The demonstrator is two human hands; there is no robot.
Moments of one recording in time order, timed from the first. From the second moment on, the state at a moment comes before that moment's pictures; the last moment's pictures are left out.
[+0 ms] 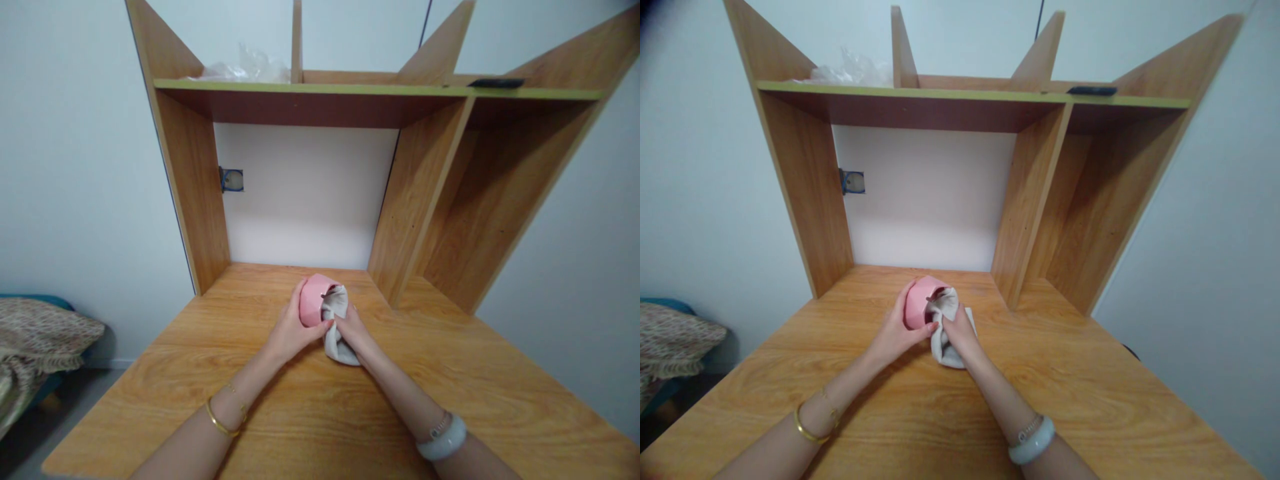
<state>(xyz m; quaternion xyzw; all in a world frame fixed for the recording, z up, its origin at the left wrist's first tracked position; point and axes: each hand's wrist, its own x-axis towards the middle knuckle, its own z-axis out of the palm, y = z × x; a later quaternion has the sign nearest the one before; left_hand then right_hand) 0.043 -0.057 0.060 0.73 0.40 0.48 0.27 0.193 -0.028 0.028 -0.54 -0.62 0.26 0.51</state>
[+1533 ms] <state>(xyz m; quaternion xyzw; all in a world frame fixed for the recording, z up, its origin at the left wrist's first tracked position) 0.039 -0.060 0.067 0.77 0.40 0.42 0.25 0.208 -0.031 0.048 -0.61 -0.62 0.15 0.48</state>
